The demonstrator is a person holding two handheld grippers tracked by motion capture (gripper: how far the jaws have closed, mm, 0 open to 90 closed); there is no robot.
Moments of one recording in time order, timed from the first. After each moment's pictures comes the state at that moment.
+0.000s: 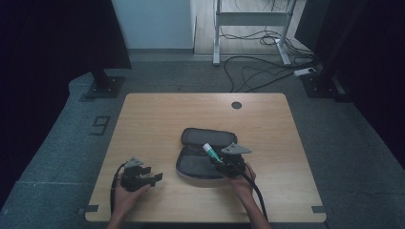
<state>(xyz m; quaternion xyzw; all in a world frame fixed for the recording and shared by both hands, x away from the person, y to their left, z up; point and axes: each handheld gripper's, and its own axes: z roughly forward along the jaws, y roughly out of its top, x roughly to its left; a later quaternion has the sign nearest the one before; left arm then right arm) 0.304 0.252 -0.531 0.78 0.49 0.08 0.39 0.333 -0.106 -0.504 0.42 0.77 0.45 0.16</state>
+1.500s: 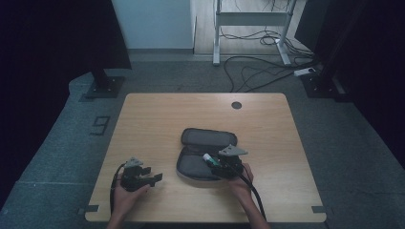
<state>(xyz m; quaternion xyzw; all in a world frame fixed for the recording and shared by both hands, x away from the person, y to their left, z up) 0.304 0.253 -0.531 0.78 0.49 0.08 0.39 0.332 -0.101 -0.512 0.42 0.78 0.44 0.16</state>
